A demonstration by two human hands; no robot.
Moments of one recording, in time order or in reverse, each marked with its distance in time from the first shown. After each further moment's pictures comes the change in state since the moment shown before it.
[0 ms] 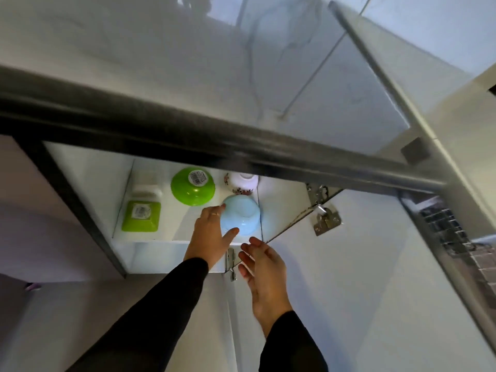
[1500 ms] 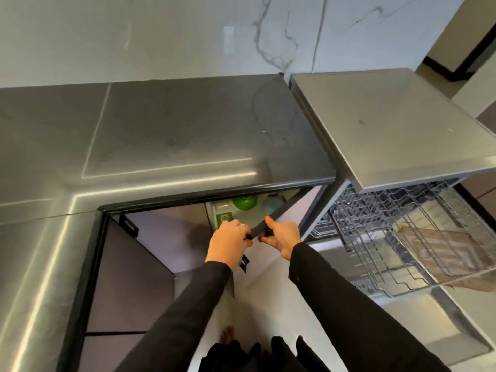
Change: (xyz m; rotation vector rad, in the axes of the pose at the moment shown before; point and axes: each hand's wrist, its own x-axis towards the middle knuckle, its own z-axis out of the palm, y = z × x) left_hand -0.212 0.177 -0.264 0.687 -0.191 0.305; right_hand -0.241 -0.102 0.027 0.054 -0.113 0.124
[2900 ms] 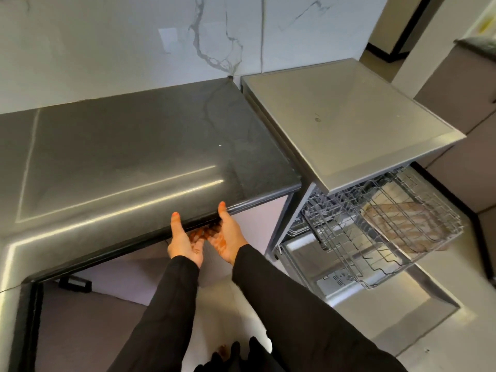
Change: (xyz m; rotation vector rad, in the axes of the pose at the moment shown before) left_hand 0.086 -0.024 -0.002 -1.979 0.345 -0.953; right_hand 0.045 -0.028 0.064 0.396 -0.309 0.025
